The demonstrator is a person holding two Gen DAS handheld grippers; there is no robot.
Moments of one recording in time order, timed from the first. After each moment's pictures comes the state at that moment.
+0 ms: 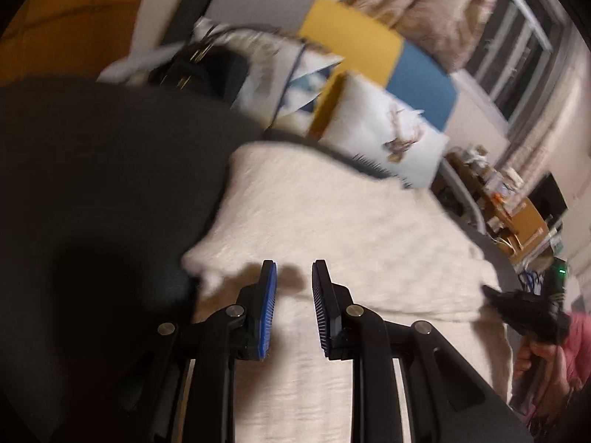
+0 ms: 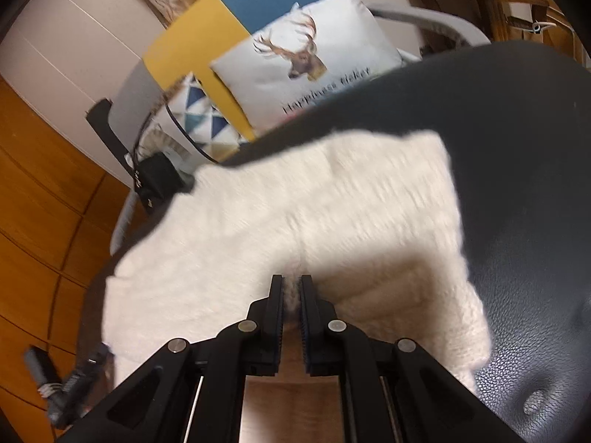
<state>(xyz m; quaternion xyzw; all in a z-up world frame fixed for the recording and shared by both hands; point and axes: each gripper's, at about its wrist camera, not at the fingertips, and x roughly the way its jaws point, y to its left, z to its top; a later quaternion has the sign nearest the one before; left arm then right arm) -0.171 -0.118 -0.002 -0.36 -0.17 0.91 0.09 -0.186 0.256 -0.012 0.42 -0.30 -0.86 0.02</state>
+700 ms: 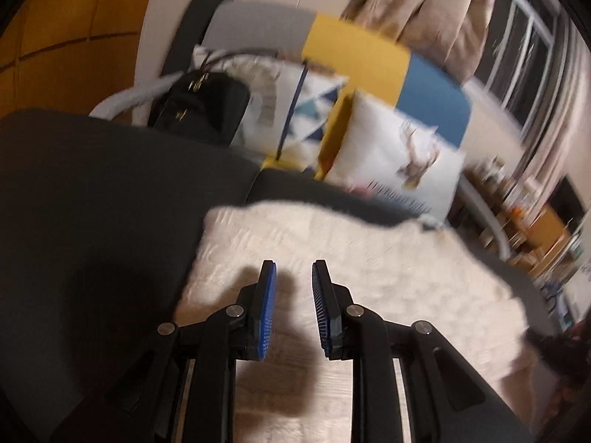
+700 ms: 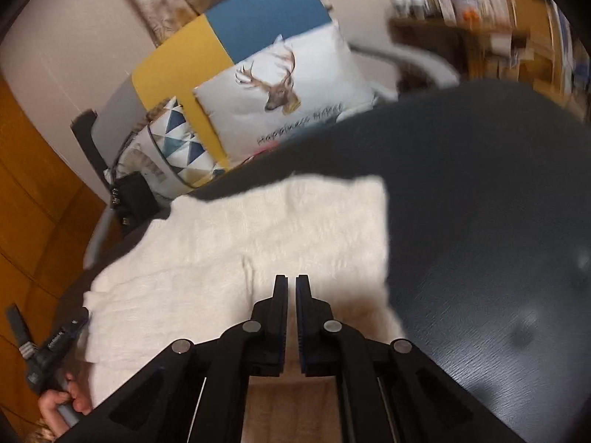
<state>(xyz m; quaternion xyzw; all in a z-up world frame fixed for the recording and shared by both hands) -0.228 -0.103 0.007 -0.32 -0.15 0.93 0.05 -0.160 0.283 0.013 0.38 -0.32 -0.87 -0.01</state>
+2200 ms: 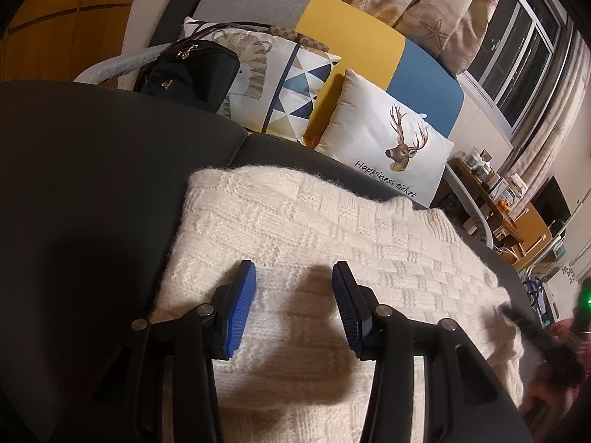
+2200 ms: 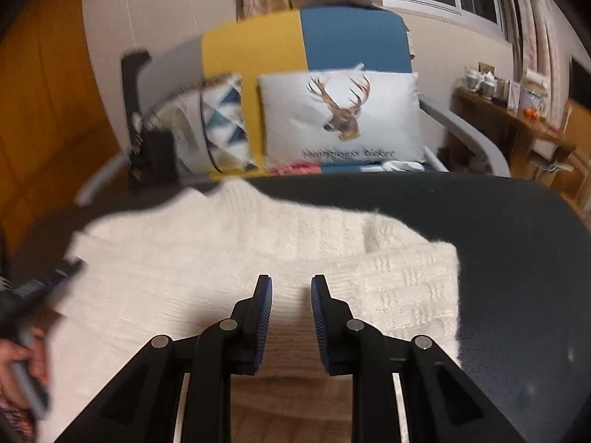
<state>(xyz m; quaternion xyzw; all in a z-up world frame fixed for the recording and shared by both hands) -0.241 -0.108 -0.014 -0.37 -0.18 0.91 0.09 -0.209 0.211 0.019 0.41 -0.08 -0.91 -0.04</state>
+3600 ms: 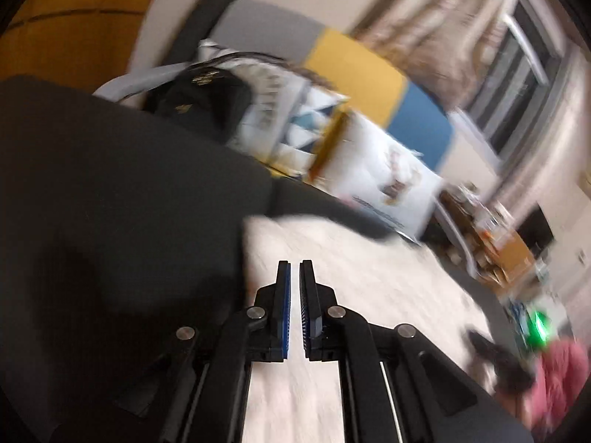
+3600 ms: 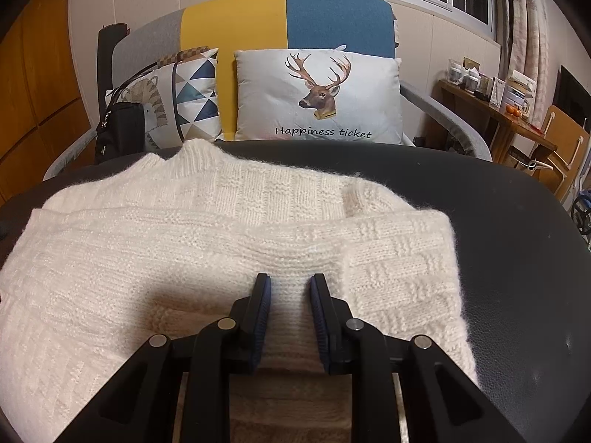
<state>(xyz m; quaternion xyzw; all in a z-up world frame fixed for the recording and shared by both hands) -0.199 -0.172 -0.014 -0.32 -0.20 0.92 0.11 -0.211 0.201 -0.002 0.40 -0.04 -0.92 -0.06</state>
